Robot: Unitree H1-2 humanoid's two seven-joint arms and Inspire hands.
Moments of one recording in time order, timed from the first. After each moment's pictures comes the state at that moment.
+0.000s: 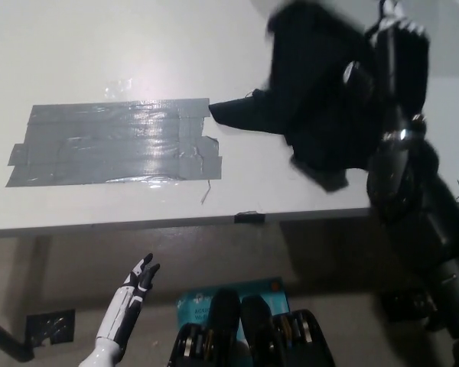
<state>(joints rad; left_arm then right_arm) -0.09 0.12 -0.05 0.33 0.15 -0.22 -0.04 -0.83 -0.18 0.26 0.64 -0.69 -0.05 -0.58</state>
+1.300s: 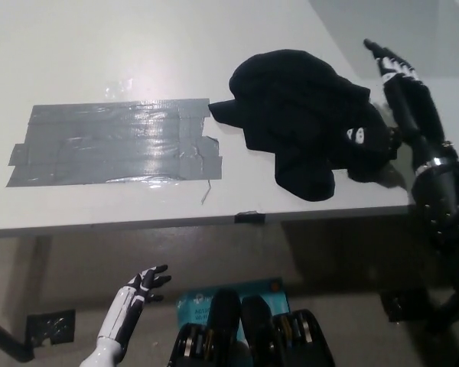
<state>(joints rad) -0.10 0.12 -0.06 0.34 0.15 -0.20 -0.04 -0.68 -0.34 0.27 0.34 -0.48 0.02 -0.16</state>
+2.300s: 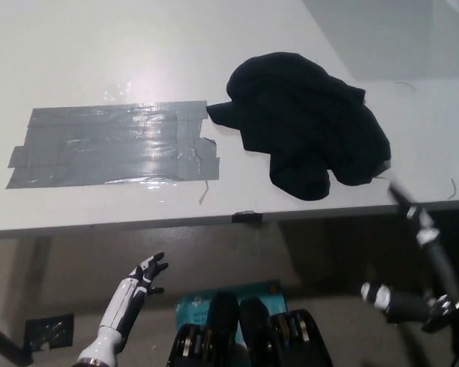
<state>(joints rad) -0.14 0.14 -0.07 0.38 0.15 -0.20 -0.06 -0.02 -0.32 0.21 -0.23 -0.11 0.03 -0.02</state>
